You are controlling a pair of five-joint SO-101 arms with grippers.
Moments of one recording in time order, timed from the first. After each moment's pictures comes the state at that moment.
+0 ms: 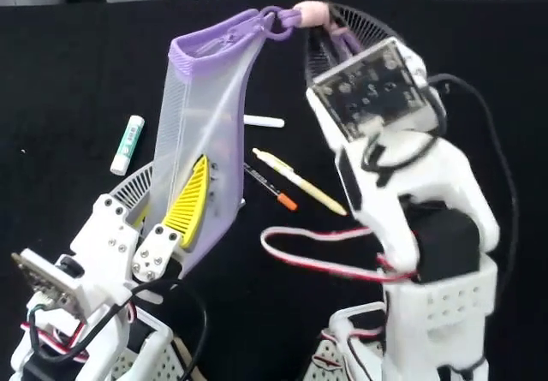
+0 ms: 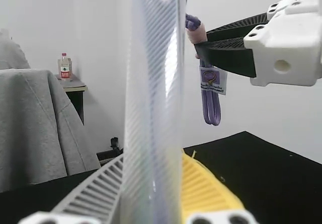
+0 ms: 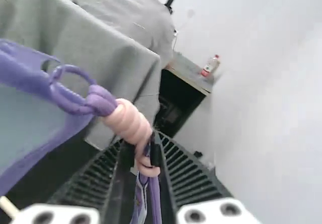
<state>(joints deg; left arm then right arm) 23.5 -103.8 53.5 45.6 2.3 -10.8 -43.8 5.4 49.7 29.7</state>
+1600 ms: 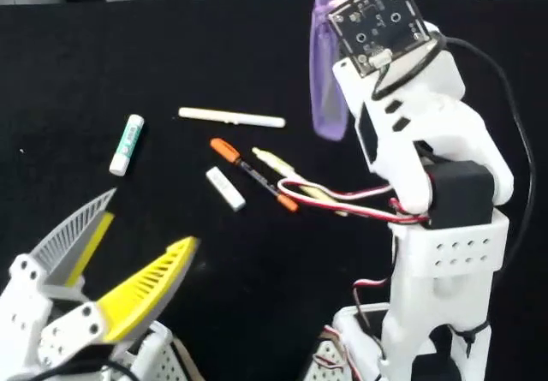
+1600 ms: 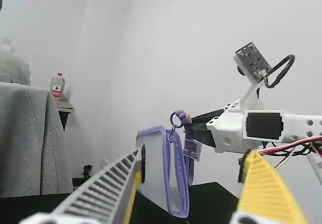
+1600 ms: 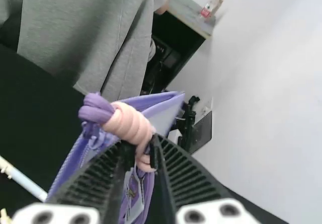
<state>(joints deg) 23.3 -104.8 32.2 61.7 13.8 -5.5 -34.0 -4.8 60.7 32.0</state>
